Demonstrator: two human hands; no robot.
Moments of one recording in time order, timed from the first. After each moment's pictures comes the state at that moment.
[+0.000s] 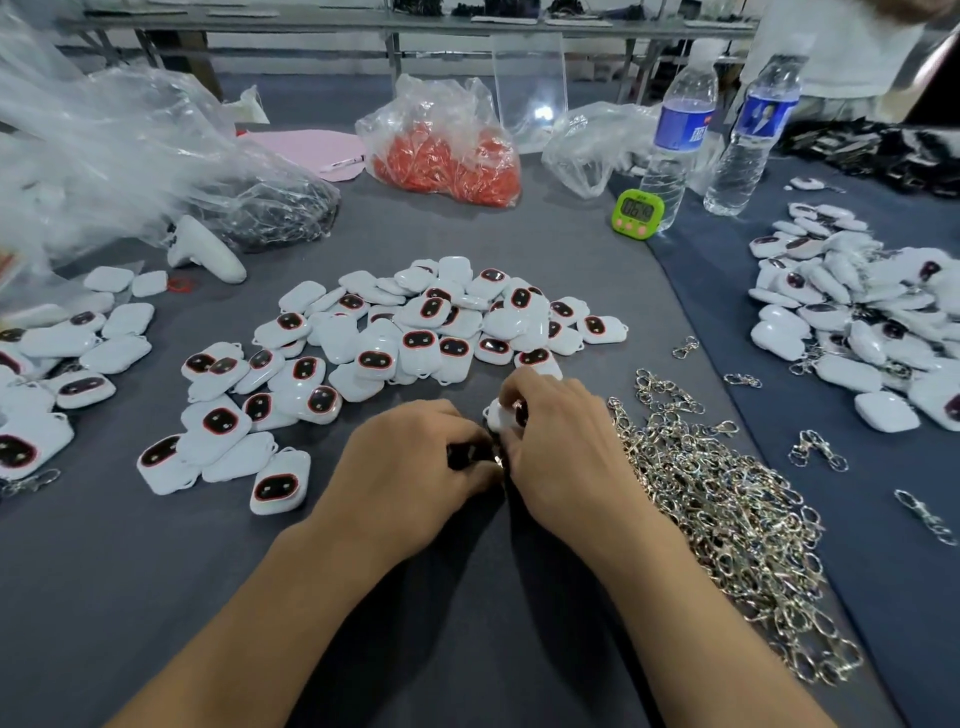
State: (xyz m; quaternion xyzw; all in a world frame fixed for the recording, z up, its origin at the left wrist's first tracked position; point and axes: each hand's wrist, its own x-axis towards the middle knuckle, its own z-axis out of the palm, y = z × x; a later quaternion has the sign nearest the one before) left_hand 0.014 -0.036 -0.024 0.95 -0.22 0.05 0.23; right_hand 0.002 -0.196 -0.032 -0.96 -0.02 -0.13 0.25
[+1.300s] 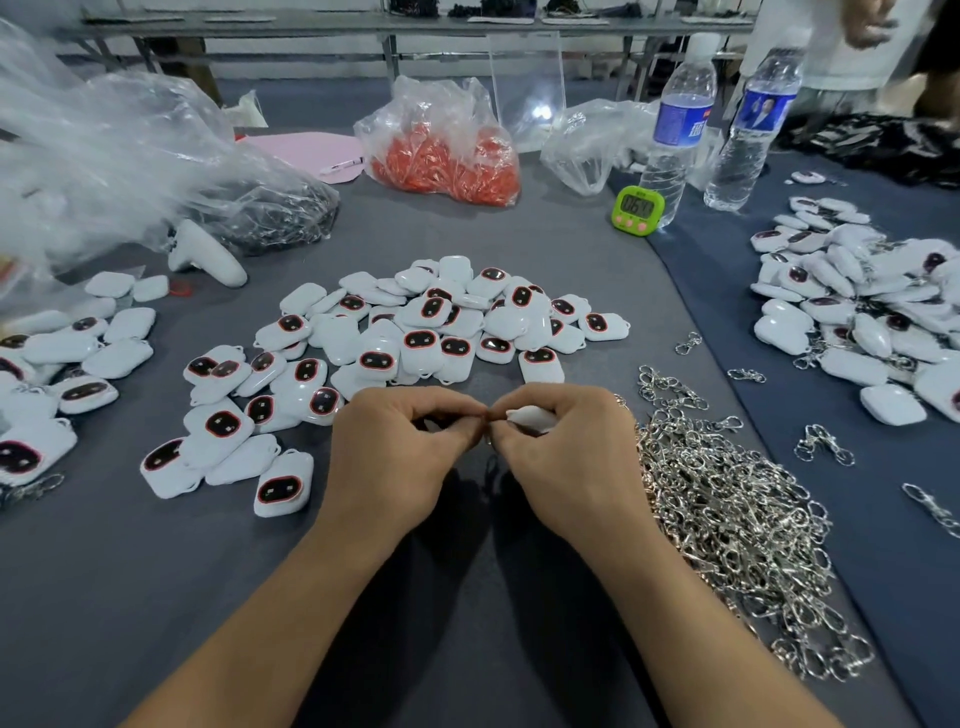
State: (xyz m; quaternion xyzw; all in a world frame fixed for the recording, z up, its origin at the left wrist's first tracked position) left_hand 0.015 -0.042 -0.025 0.85 -0.11 0.12 0.50; right_hand -0.011 -0.189 -0.027 -0.86 0.07 -0.15 0.49
